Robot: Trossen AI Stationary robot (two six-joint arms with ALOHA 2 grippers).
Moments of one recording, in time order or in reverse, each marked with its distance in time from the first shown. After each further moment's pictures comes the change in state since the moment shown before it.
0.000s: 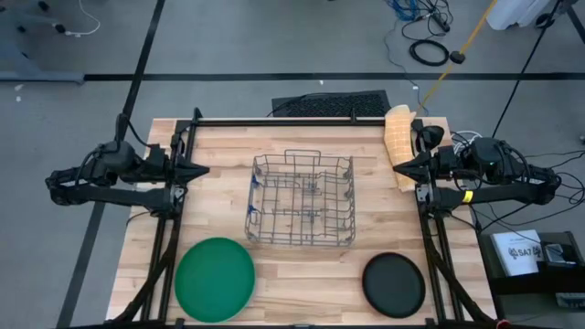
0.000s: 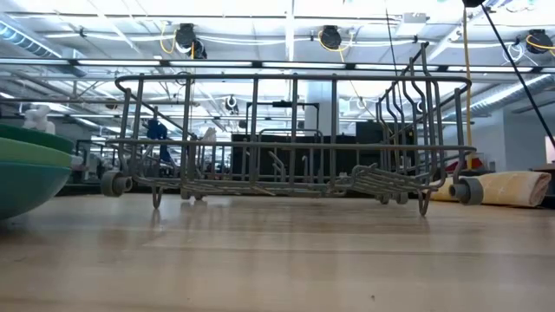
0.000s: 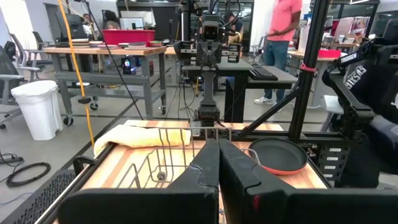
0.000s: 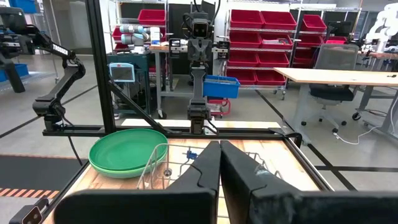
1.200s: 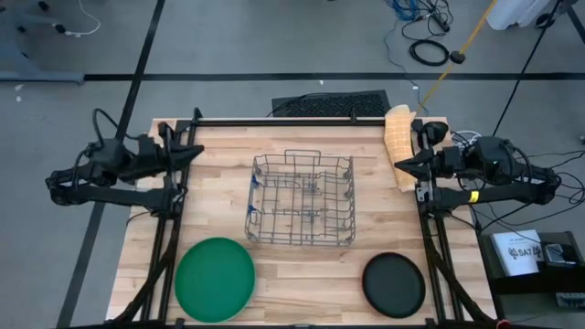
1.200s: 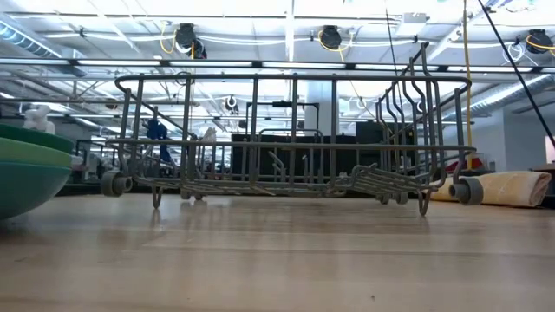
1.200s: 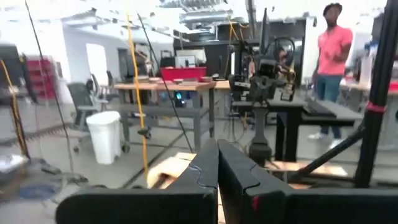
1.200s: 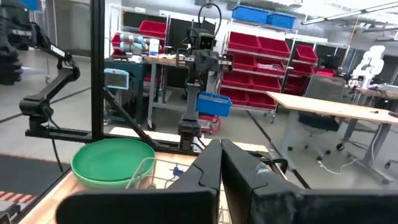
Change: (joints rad) left arm 0.001 0.000 0.000 0.152 -0.232 0.045; right arm 0.000 0.009 0.000 0.089 0.002 -0.115
